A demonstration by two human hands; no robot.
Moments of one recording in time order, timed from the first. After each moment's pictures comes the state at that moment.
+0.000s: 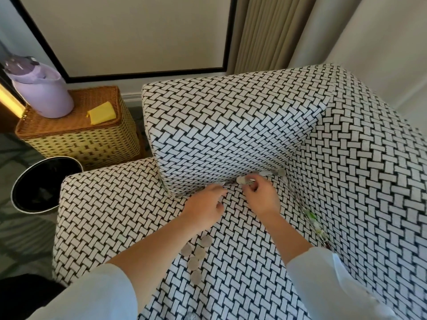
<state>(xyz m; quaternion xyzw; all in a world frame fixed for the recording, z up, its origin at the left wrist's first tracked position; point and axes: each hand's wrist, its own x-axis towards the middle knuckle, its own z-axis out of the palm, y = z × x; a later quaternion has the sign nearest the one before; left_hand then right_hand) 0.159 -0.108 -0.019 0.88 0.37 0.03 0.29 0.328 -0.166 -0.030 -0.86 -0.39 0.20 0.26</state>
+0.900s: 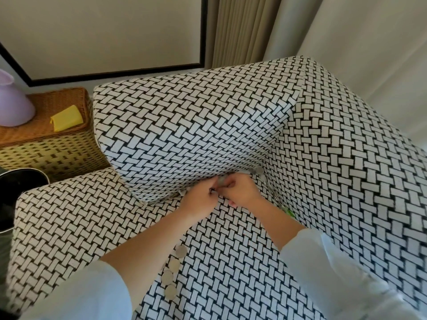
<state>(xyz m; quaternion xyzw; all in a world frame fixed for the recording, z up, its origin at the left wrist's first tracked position) 0.222 -0.101 -0.026 0.77 0.38 0.08 0.51 0.360 -0.150 -0.021 -0.80 -0.39 0.37 0.26</state>
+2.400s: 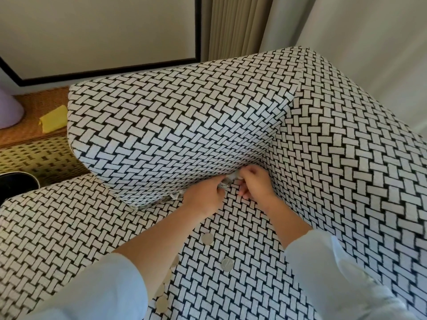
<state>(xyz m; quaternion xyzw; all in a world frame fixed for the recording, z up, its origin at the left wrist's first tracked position) 0.256 -0.095 -0.025 0.87 0.40 0.01 0.29 0.405 -0.154 -0.037 -0.77 -0.21 0.40 0.46</state>
